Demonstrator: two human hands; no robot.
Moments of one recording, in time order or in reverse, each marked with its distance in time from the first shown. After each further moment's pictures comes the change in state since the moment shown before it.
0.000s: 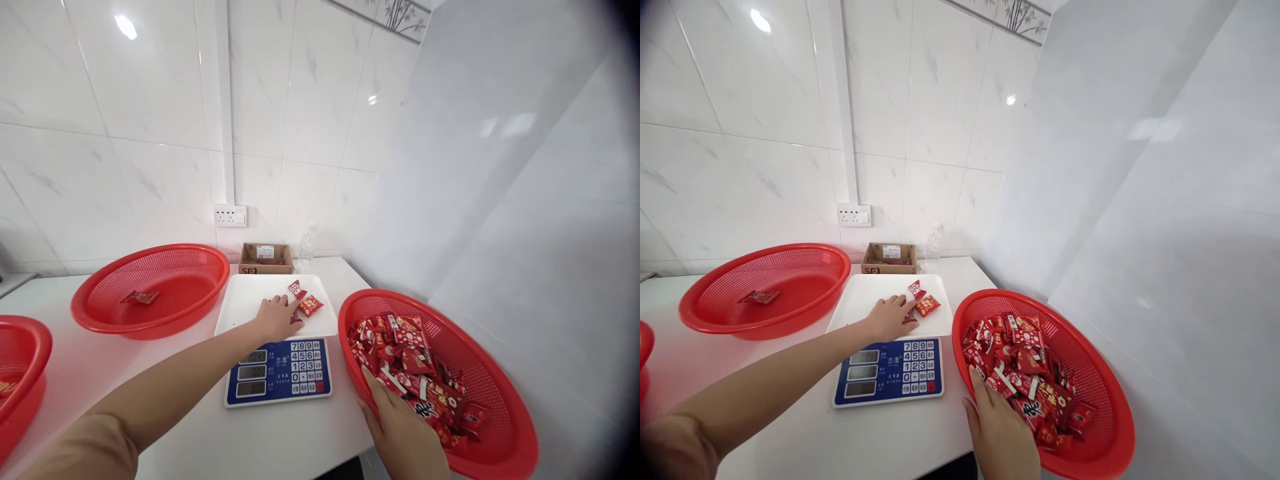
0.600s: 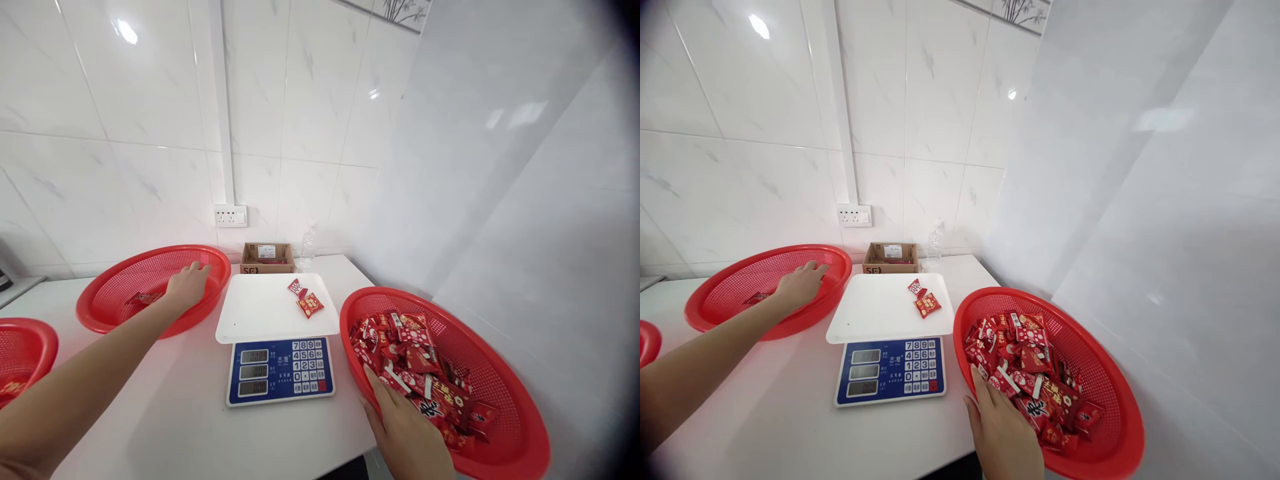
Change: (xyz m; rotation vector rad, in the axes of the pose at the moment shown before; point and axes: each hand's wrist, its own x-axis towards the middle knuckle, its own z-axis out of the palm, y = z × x) left_hand -0.051 -0.141 -0.071 0.209 0.157 -0.472; right_hand 0.000 0.001 0.006 -0.020 0.050 -0.022
